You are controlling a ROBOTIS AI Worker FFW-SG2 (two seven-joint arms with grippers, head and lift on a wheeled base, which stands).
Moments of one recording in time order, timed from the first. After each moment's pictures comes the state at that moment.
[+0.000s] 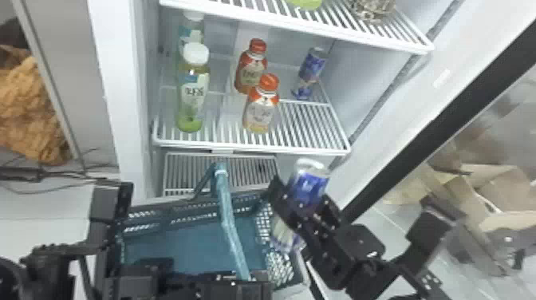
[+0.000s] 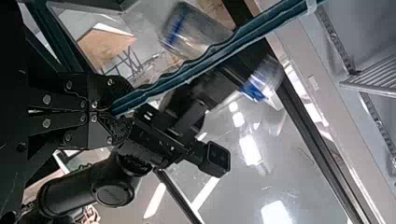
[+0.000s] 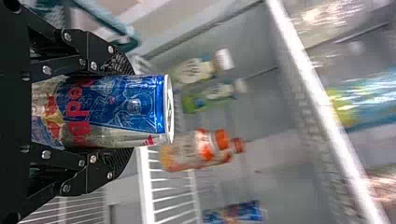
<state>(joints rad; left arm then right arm) 0.18 0.29 -0.32 -2.02 0.87 1.05 -0.99 0.94 -0.15 -0.12 -2.64 -0.48 0.45 0.15</state>
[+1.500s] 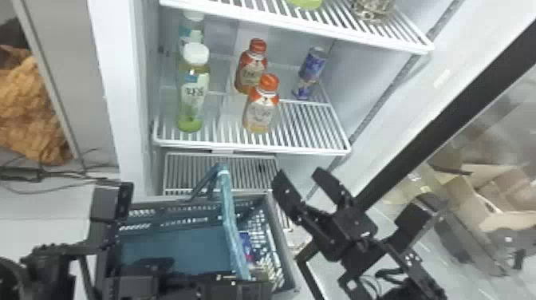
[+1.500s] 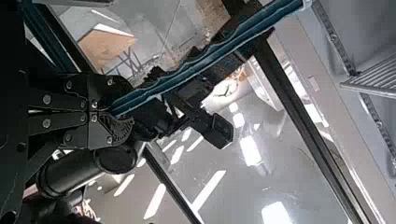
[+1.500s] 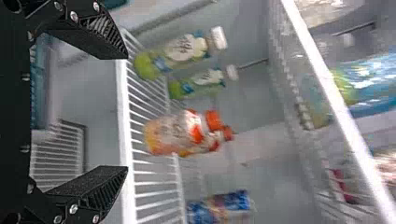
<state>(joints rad) 0.18 0.29 -0.32 -2.02 0.87 1.05 -0.99 0.78 -0.13 -0.15 -2.40 -0.44 0.24 0.26</state>
